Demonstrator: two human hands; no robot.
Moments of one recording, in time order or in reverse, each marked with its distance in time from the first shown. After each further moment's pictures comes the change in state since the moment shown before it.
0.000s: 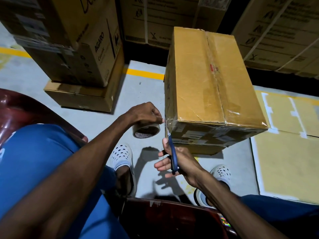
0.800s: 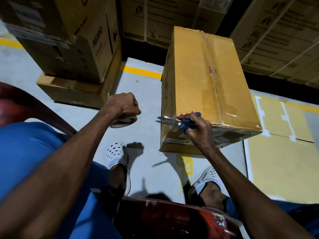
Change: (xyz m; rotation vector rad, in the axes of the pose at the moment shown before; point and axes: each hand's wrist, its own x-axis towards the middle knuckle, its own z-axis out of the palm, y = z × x) left_hand -0.010 -0.028 -0.033 0.322 0.229 -0.183; right_hand 0.070 -0.016 -0.087 -0.728 0.565 -1.060
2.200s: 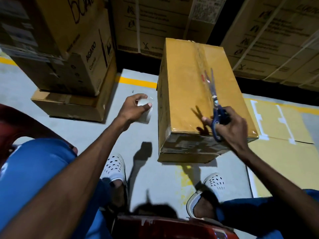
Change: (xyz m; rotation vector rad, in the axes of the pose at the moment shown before) left_hand 0.005 0.047 0.006 -0.991 0.165 -0.024; right_hand 0.019 0.016 -0.094 -0.148 0.144 0.284
